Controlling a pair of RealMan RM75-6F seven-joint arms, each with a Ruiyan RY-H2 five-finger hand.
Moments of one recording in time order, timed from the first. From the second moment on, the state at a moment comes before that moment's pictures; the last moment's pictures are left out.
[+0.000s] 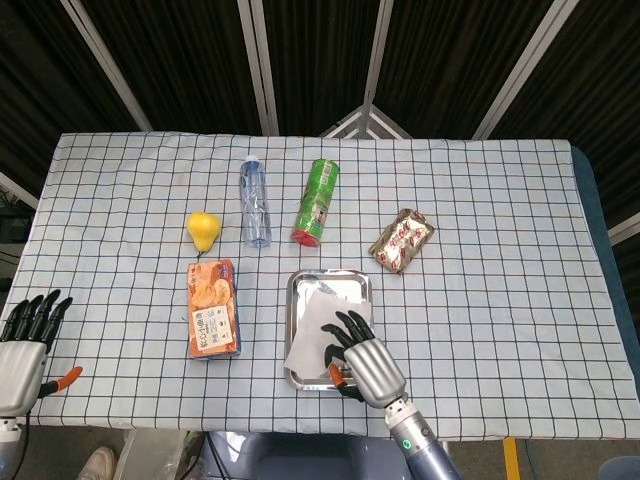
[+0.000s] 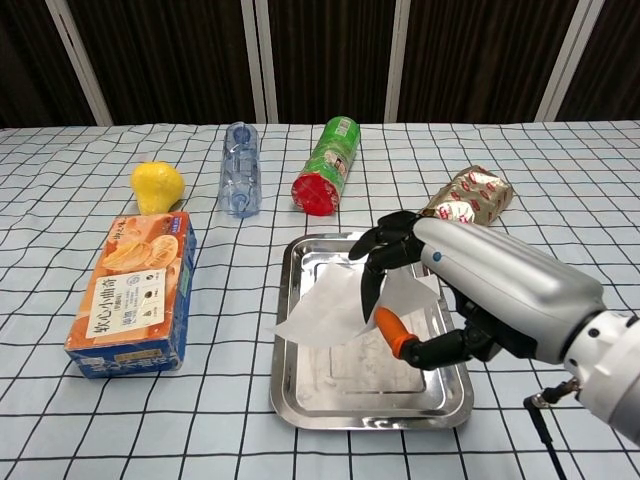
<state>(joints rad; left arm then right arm) -0.02 -1.19 0.01 -1.61 1.59 1.56 0.16 0.41 -1.72 0.01 -1.85 -1.41 1.24 -0.46</state>
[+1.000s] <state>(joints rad) -0.02 -1.19 0.00 -1.61 1.58 1.55 0.17 0.50 -1.62 0.05 -1.74 -1.43 1.09 -0.33</state>
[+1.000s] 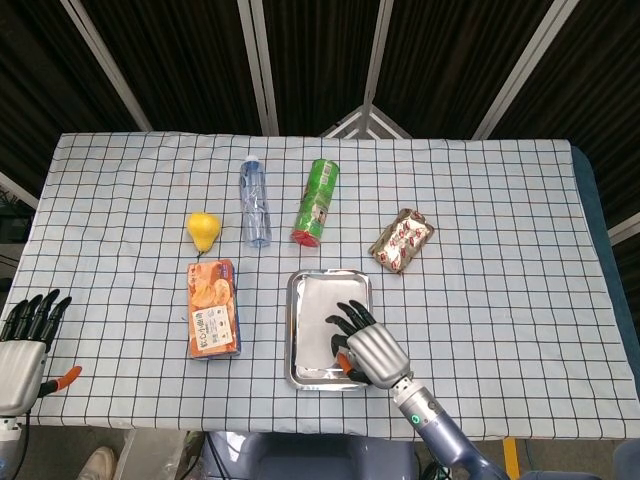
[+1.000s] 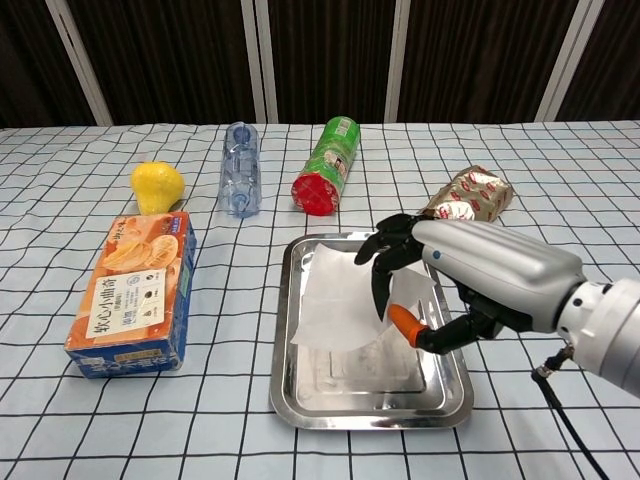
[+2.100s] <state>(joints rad) -0.02 -1.19 0.01 -1.61 1.59 1.56 0.16 0.43 -1.45 0.04 -1.88 -1.38 1.21 -0.52</state>
